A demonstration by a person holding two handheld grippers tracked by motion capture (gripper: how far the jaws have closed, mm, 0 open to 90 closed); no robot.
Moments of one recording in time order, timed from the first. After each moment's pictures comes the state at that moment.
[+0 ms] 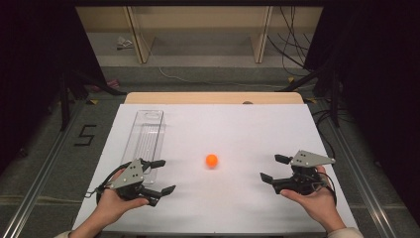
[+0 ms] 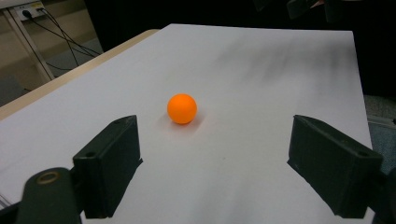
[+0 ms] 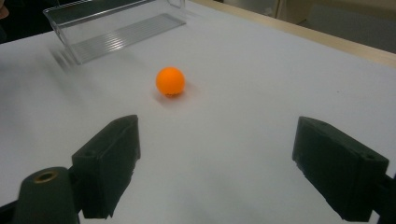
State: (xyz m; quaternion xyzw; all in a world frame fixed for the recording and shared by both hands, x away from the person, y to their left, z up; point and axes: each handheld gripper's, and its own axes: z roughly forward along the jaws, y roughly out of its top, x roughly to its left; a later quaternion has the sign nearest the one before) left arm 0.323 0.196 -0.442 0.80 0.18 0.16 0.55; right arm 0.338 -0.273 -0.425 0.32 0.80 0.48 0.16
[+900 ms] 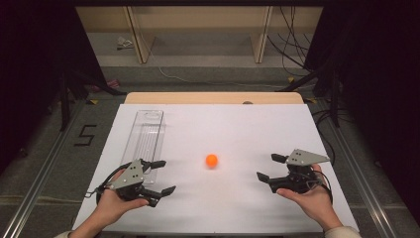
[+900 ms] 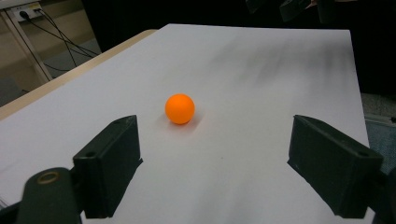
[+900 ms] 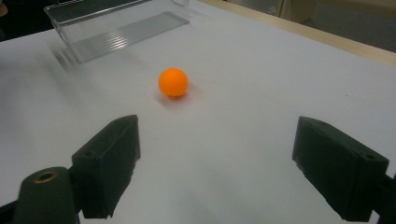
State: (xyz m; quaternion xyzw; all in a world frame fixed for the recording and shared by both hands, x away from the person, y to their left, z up) left arm 0.322 0.196 -0.442 0.80 0.17 0.16 0.55; right arm 0.344 -0.264 -0.426 0.31 0.80 0.48 0.16
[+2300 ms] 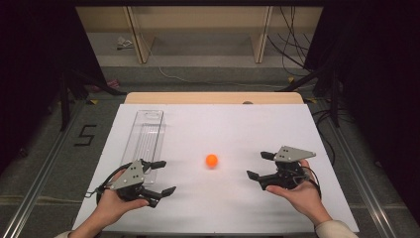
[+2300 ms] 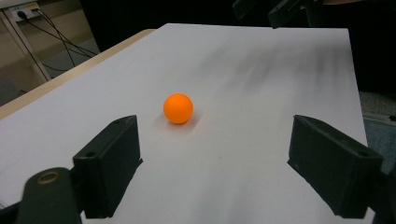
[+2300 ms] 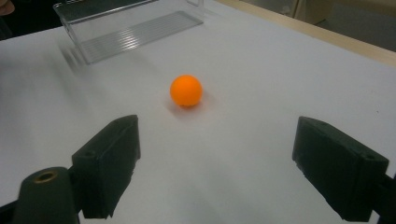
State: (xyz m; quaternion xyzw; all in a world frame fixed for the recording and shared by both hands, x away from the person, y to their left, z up) left arm 0.322 0.196 -0.442 0.80 0.17 0.16 0.55; right arm 0.356 -0.240 -0.428 0.29 0.82 0.48 0.15
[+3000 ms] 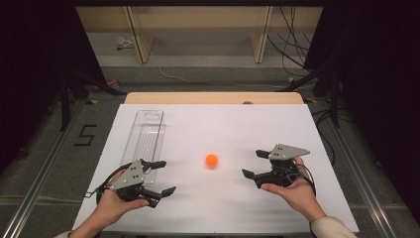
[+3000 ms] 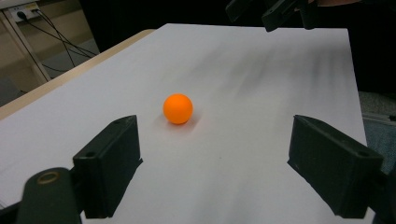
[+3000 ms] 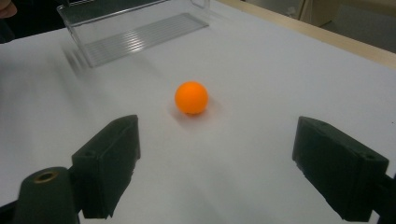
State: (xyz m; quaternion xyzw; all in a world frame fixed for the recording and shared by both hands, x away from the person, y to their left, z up) left arm 0.321 0.195 -0.442 0.80 0.17 0.16 0.55; right arm 0.362 -0.228 -0.428 0.28 0.82 0.48 0.14
